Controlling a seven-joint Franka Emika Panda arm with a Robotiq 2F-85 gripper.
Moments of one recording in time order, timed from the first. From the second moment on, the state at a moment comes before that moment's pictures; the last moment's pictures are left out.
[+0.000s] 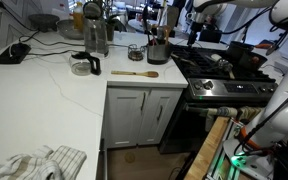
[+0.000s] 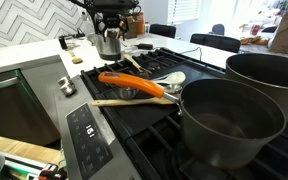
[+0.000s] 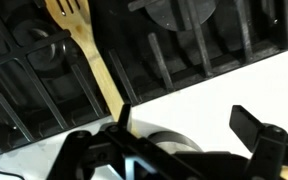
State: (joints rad) arm -0.24 0.25 -0.32 -1.65 0.14 1.88 -1.11
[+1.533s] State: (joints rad) arm -0.39 0.50 -0.13 -1.47 0.22 1.97 -1.28
